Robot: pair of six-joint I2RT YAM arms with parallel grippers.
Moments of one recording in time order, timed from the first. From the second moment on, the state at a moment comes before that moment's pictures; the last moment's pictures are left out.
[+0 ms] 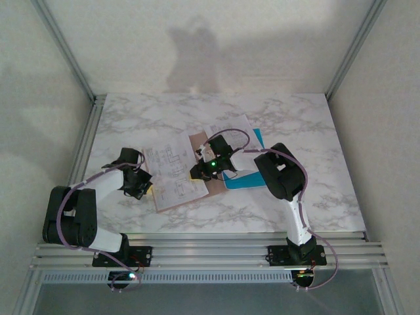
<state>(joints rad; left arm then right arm) -0.05 1.45 0.66 -0.50 0.20 -1.10 0.69 2.14 1.27 -0.10 -0.82 0.60</state>
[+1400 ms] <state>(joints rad) -0.56 1.57 0.73 -0.28 0.15 -1.24 0.71 2.11 1.66 -0.79 -0.15 1.10</state>
